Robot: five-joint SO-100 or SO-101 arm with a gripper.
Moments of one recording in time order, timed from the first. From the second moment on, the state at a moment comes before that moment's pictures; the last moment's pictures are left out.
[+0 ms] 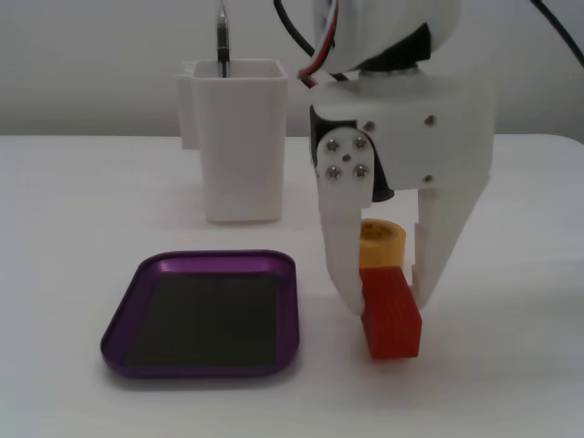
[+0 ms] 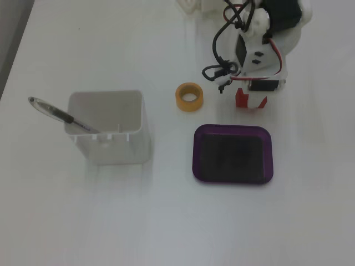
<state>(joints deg) -15.0 68.4 69.9 80.5 9.4</state>
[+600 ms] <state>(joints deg) -14.3 69.2 74.4 77.1 8.1</state>
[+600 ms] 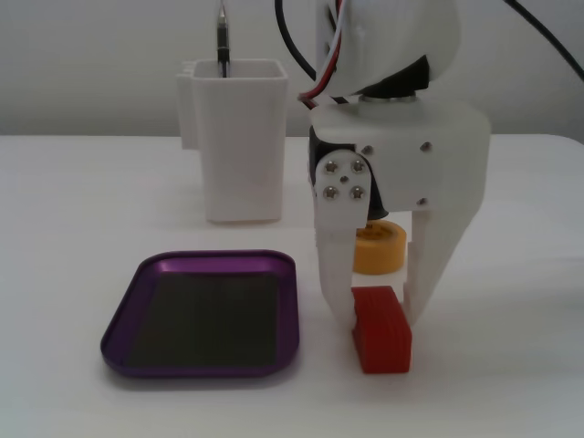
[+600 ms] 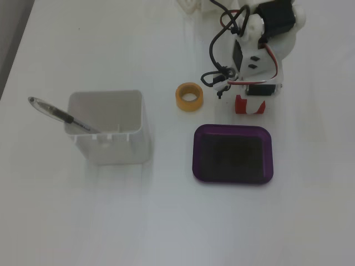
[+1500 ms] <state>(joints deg) -8.3 117.2 83.0 88.0 6.9</state>
